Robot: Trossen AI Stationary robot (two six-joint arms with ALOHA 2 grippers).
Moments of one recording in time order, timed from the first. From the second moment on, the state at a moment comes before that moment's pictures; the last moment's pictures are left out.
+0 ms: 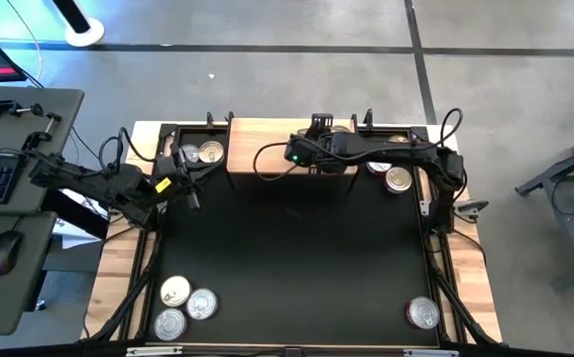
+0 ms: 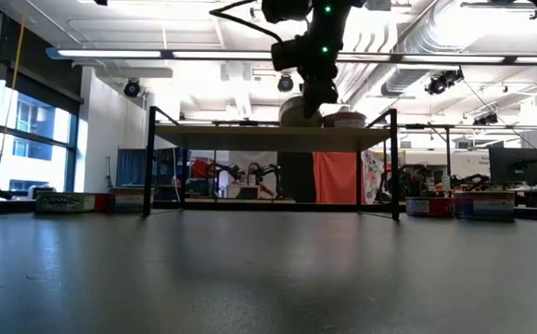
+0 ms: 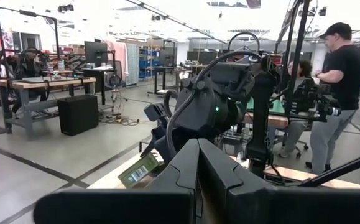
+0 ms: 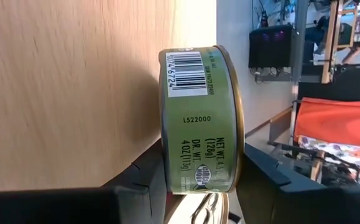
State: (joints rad) left arm -0.29 0.68 0.66 0.18 -0.72 0.05; right arm -0.20 1.89 1.72 -0.99 0.79 -0.38
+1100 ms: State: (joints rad) left arm -0.29 0.68 0.66 0.18 -0.72 0.06; right arm -0.18 1.89 1.92 -1.33 0.55 -0.19
